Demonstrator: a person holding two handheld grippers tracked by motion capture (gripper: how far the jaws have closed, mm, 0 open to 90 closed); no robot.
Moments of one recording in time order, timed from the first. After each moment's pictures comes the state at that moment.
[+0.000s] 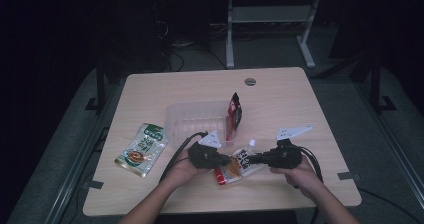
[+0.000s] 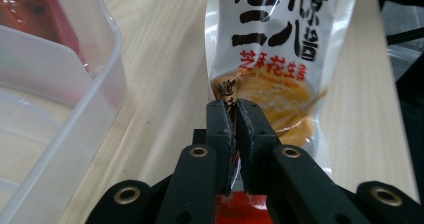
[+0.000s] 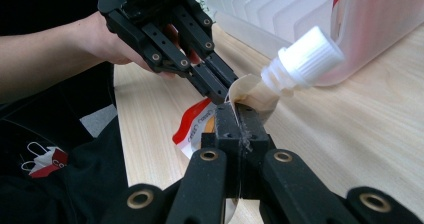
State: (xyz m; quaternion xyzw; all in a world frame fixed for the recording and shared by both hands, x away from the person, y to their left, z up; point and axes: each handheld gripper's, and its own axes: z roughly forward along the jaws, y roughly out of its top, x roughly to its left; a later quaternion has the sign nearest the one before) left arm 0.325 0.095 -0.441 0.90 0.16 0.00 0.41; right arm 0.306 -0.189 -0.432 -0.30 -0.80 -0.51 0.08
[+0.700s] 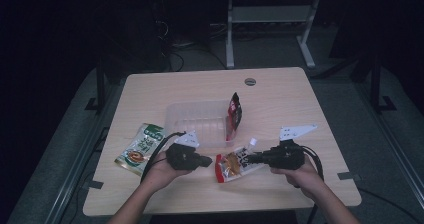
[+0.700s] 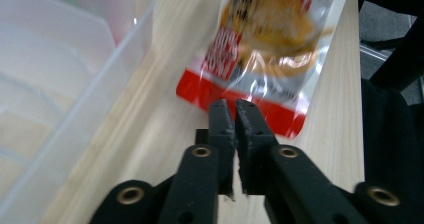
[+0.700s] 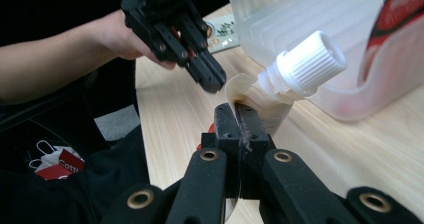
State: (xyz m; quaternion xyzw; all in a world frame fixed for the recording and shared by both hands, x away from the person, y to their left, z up) left arm 0.310 0.149 -0.422 0.90 0.19 -0.01 0.40; right arm 0.294 -0.186 -0.408 -0.26 -0.80 -0.54 0.07
